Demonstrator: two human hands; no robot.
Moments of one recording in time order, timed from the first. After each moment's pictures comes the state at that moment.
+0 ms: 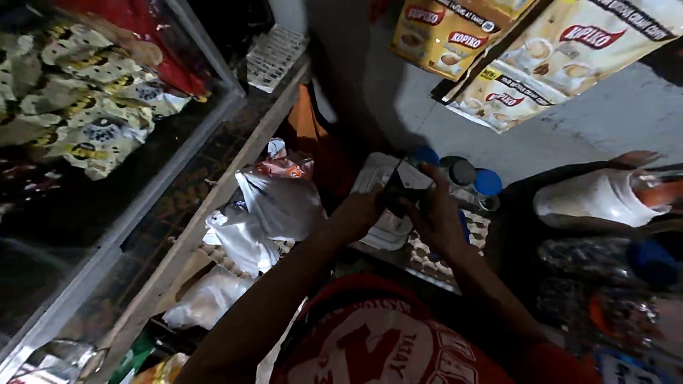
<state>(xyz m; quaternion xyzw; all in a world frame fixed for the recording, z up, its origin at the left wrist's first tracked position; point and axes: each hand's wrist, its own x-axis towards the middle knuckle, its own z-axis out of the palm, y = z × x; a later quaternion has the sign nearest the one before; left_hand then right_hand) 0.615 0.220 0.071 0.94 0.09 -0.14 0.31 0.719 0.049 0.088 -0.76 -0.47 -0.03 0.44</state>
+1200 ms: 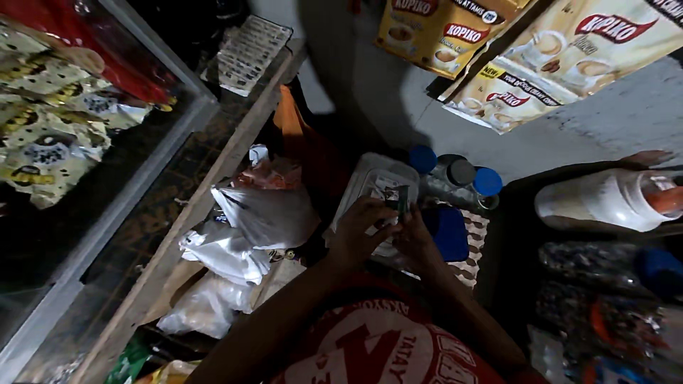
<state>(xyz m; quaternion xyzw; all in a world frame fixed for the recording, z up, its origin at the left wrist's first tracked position) 0.618 0.191 0.027 0.79 0.08 0.31 0.53 0.721 0.050 0.010 -0.59 -0.06 0.44 0.67</state>
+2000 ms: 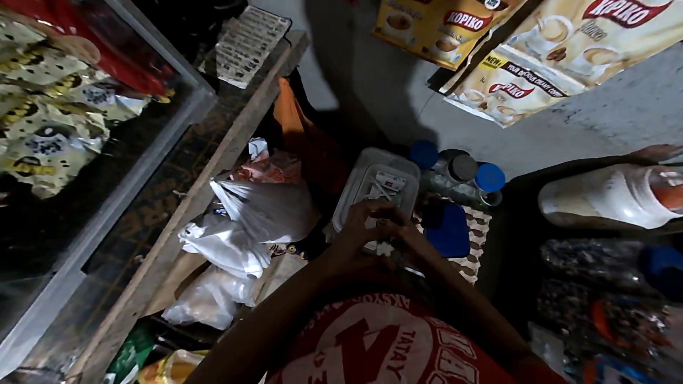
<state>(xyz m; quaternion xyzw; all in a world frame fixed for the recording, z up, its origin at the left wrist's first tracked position) 0.592 0.196 0.006 0.82 0.01 0.14 0.55 0.731 0.059 0.013 -0.67 -0.20 0.52 0.49</state>
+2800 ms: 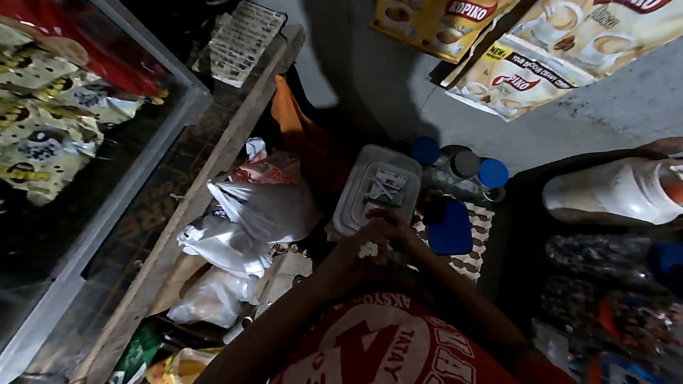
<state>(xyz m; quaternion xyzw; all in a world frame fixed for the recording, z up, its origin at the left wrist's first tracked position) 0.574 0.189 0.043 0.73 0.01 0.15 0.67 0.727 0.064 -0.003 -0.65 -0.16 0.55 0.50</state>
